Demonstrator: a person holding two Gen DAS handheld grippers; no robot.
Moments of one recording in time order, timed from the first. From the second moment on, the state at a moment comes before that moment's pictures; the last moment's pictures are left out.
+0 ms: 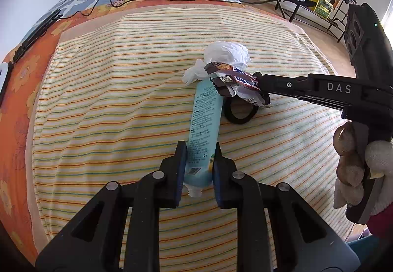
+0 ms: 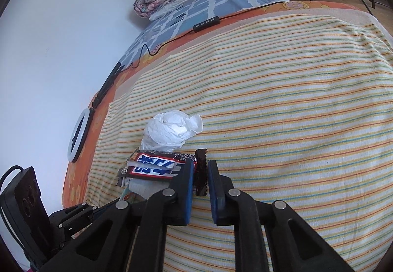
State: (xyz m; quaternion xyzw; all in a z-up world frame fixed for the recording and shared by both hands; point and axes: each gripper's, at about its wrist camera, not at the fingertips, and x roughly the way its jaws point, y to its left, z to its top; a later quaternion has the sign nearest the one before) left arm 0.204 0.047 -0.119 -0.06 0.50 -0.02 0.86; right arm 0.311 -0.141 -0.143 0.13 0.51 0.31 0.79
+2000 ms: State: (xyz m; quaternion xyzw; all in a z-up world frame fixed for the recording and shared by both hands) left arm 0.198 0.062 -0.123 -0.10 0.49 -0.02 0.87; right arm 0.295 -0.115 -0.139 -0.02 0.45 0.32 0.83
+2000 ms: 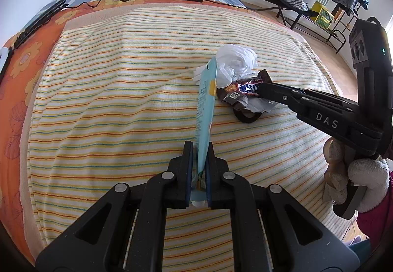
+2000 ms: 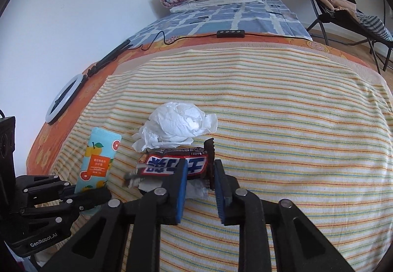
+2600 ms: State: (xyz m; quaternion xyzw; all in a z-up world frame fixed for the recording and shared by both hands) left arm 0.173 0.072 -0.098 -0.11 0.47 -0.01 0.87; right arm 0.257 -0.135 -0.069 0.00 0.40 0.35 0.85
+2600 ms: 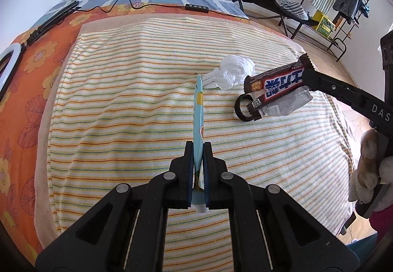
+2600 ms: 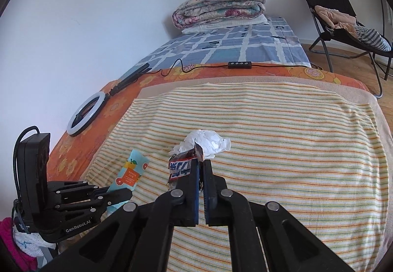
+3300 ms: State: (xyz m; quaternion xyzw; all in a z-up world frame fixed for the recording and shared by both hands) left arm 0.067 0.027 -0.044 -0.08 0.44 -0.04 0.89; right arm 0.138 -0.182 -0.033 -0.04 0.41 0.36 0.84
